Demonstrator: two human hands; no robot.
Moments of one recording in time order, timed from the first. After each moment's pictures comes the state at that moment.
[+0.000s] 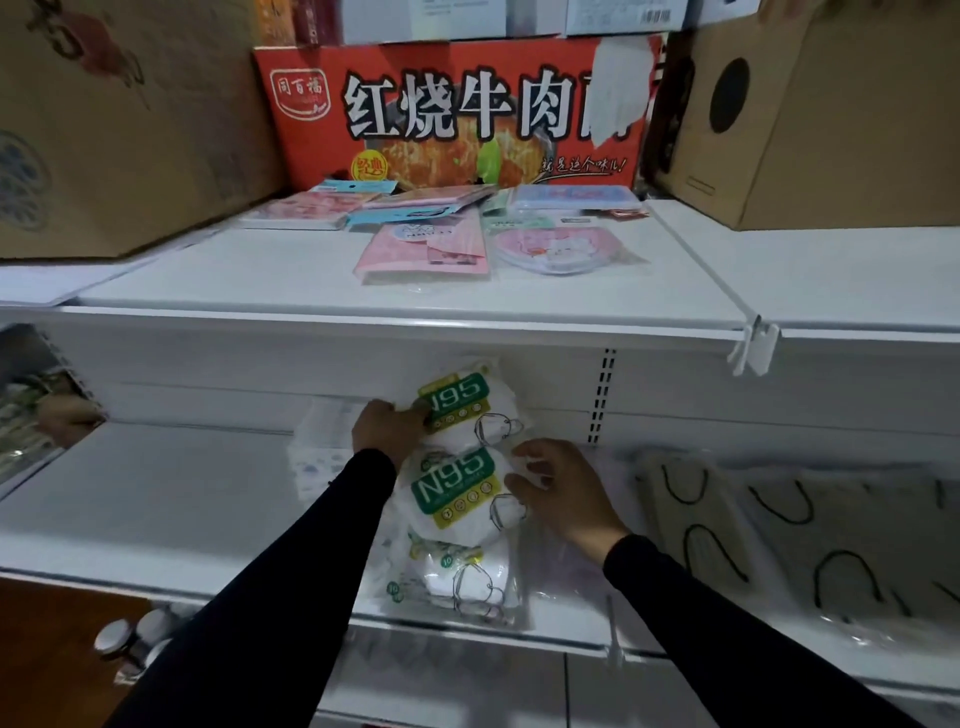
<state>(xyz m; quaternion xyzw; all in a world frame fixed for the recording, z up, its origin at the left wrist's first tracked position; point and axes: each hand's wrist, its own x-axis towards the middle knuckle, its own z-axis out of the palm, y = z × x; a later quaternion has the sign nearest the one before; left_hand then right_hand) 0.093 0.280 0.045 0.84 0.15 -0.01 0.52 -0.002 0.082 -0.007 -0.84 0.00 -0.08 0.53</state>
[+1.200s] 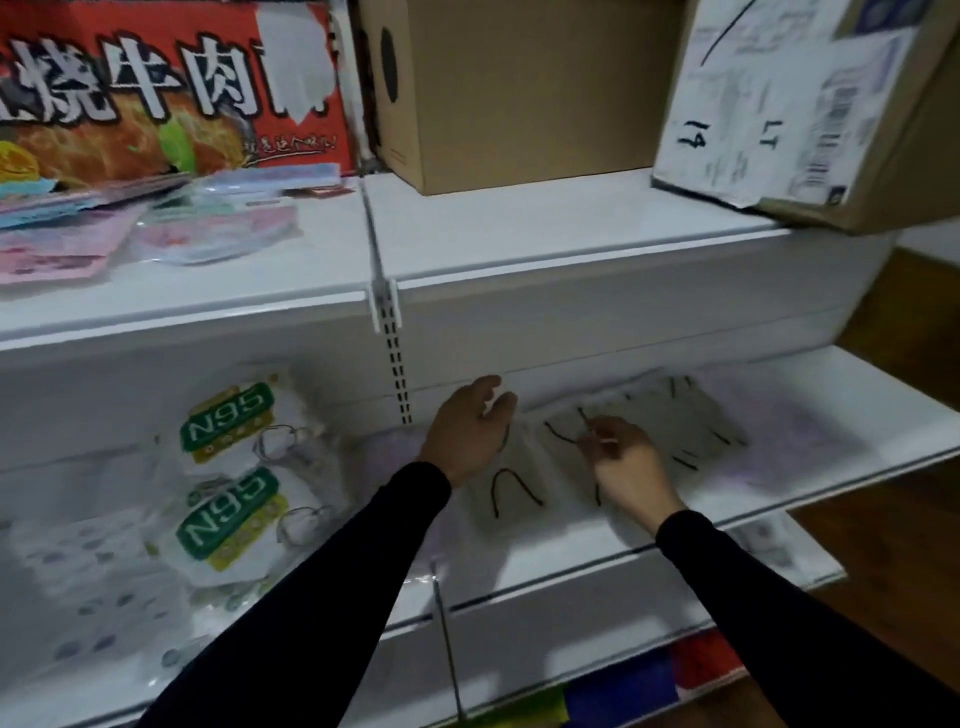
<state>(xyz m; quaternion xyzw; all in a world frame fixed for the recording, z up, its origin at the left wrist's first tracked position) -0.015 0.034 0.045 0.82 -0.29 -0.15 0.47 -0.131 -0.129 -0.010 -0.83 0.29 -0.20 0.42</state>
